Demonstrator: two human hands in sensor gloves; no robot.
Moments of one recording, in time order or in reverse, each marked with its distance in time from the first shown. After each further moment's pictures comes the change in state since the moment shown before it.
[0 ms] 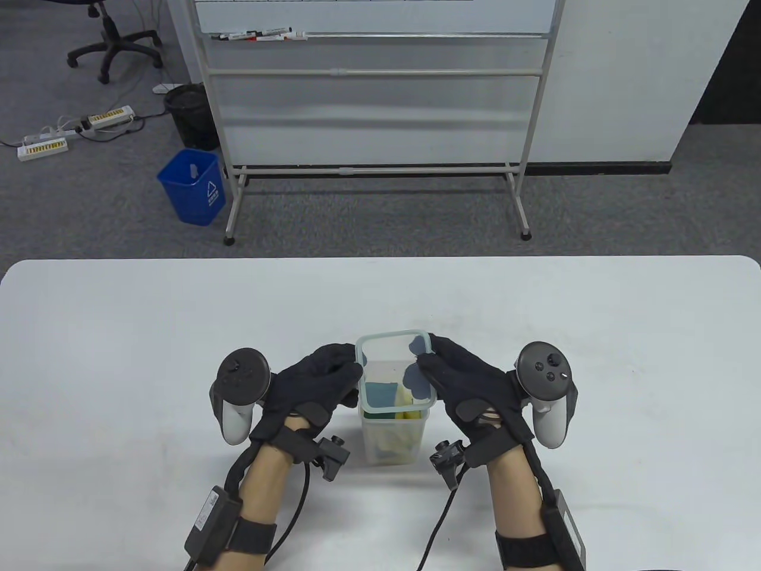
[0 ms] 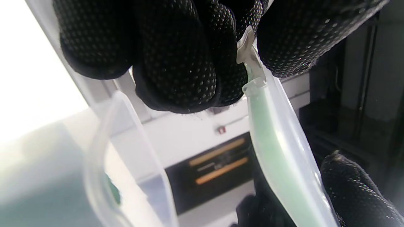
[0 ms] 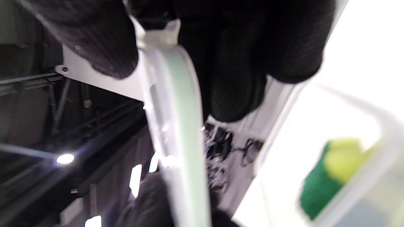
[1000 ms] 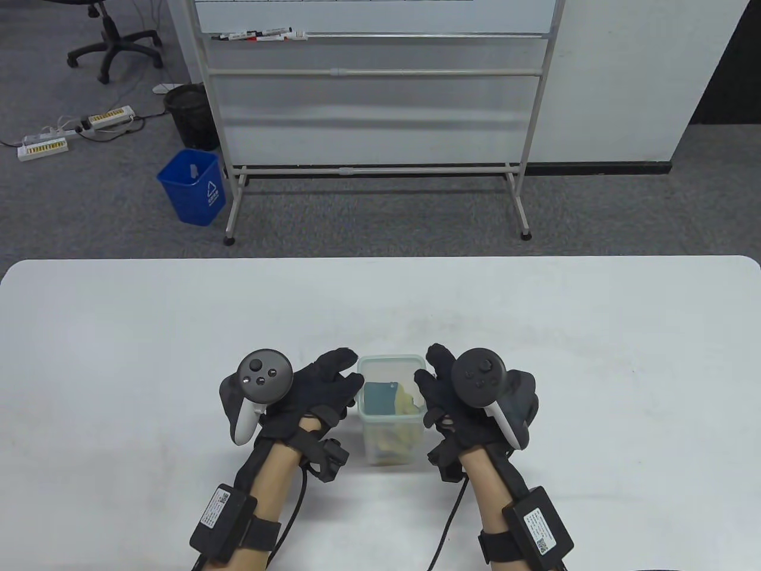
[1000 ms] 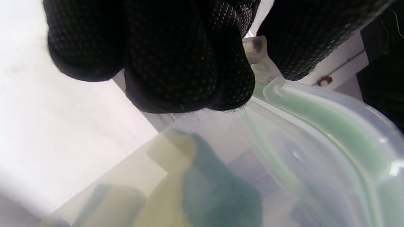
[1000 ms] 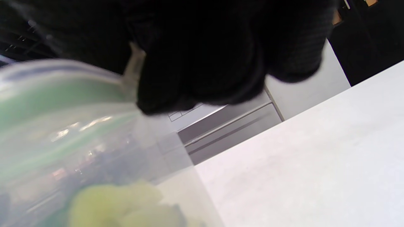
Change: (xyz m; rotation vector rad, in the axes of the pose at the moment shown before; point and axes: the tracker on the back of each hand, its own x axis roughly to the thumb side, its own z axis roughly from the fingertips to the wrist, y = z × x) left_hand -0.020 -0.009 -0.003 -0.027 0.145 -0.253; right_hand -0.007 0.026 -0.007 -0.185 0.042 0.728
